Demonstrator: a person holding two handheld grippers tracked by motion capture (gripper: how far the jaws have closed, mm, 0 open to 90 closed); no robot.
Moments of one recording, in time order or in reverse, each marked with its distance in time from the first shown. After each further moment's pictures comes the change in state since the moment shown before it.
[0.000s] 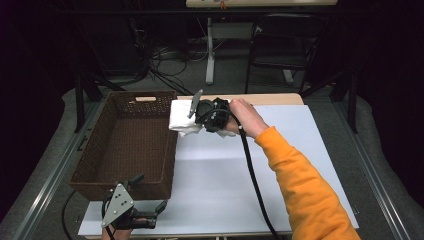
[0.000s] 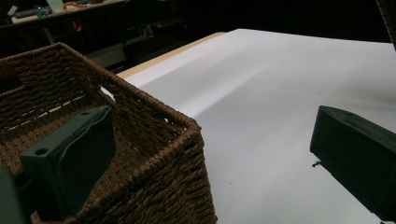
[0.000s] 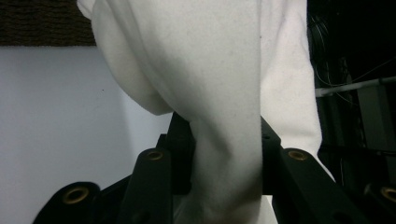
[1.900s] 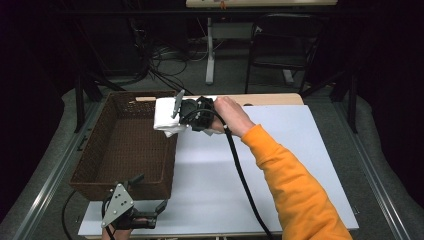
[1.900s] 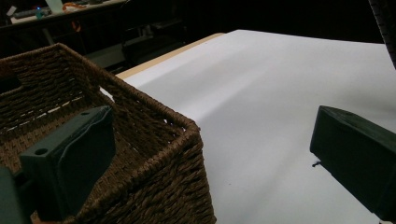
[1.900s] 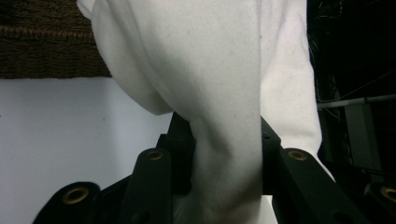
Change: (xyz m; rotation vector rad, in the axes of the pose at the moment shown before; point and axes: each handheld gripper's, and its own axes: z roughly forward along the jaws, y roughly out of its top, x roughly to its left) left arm 0.000 0.000 0.000 -0.005 -0.003 -0.001; right arm 0.007 0.037 0.000 -0.031 -0.025 -0.053
